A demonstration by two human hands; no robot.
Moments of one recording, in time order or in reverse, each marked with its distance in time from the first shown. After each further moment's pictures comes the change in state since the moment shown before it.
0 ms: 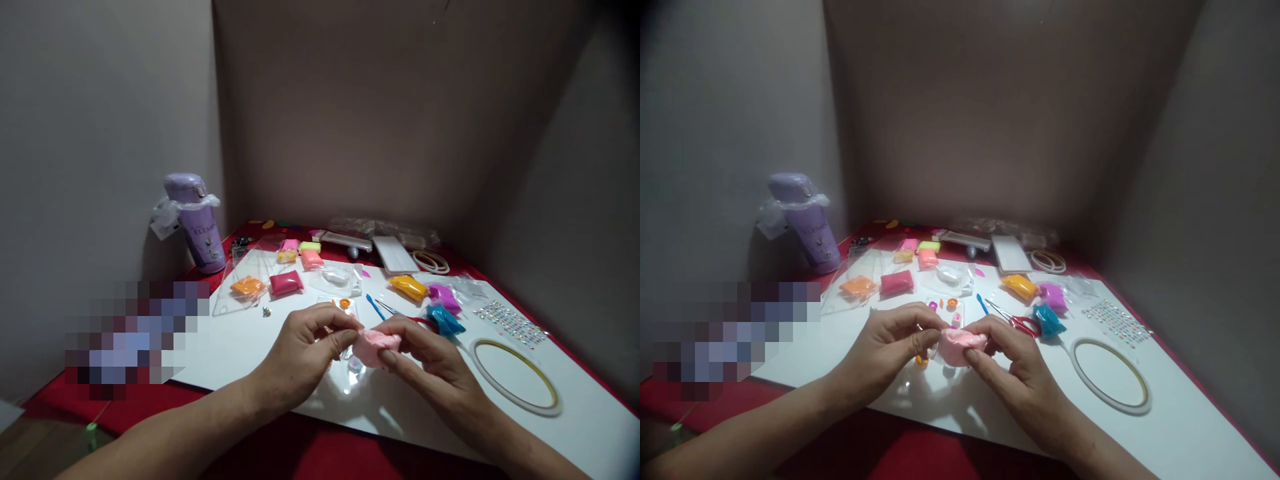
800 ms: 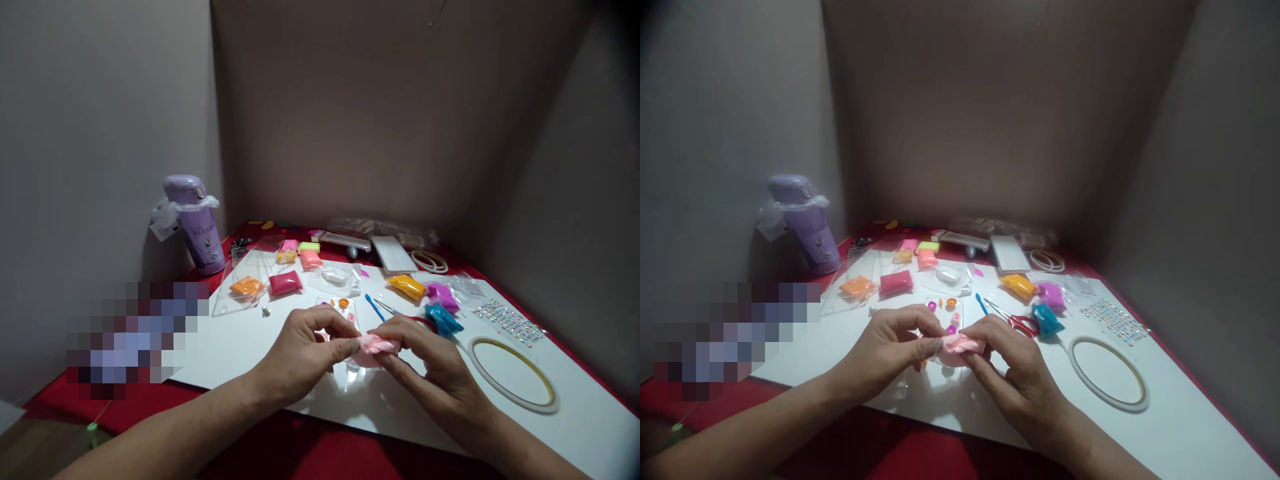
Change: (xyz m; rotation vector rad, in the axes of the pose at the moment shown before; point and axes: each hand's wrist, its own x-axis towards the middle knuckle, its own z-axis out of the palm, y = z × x) left_hand 0.003 -0.004 -0.001 -0.055 -0.031 -0.098; right_hand 0.001 -0.006 -0.001 -0.193 0.055 -0.244
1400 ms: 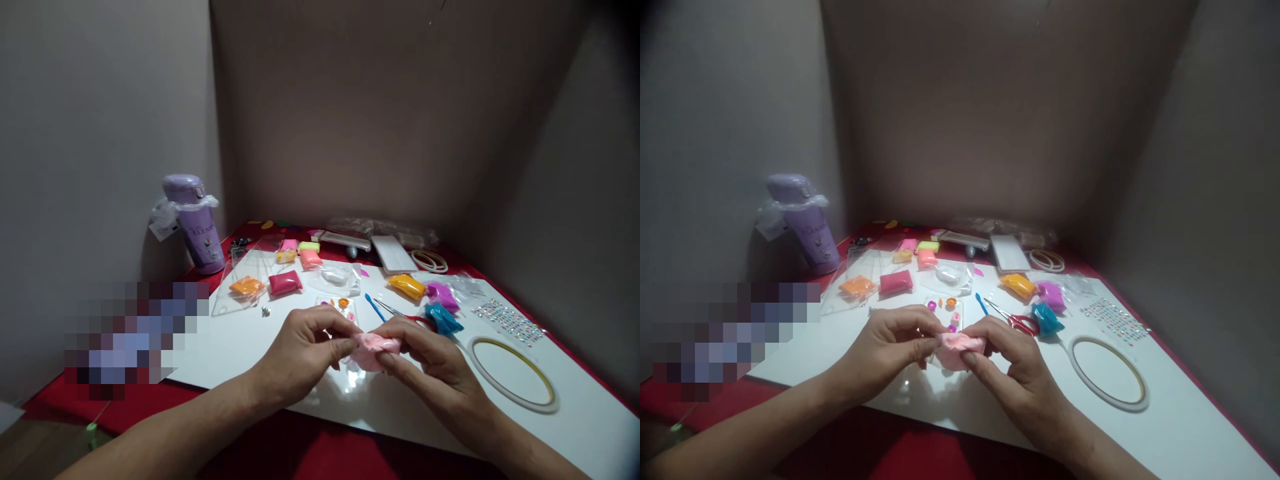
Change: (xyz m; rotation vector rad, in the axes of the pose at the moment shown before) left_hand 0.000 0.005 0.000 -0.055 -0.042 -0.001; right_hand 0.002 -0.008 -0.001 0.145 -0.038 0.178
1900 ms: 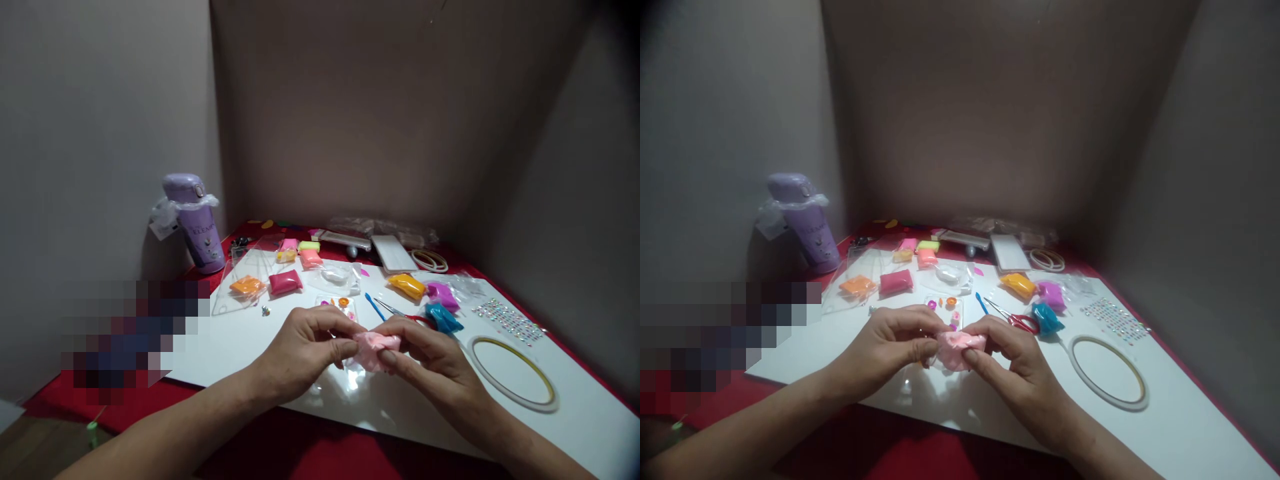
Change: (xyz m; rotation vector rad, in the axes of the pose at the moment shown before) left_hand -0.001 0.003 -0.001 -0.043 -0.050 -0.021; right_hand 0.002 0.002 -0.003 0.043 -0.044 0.082
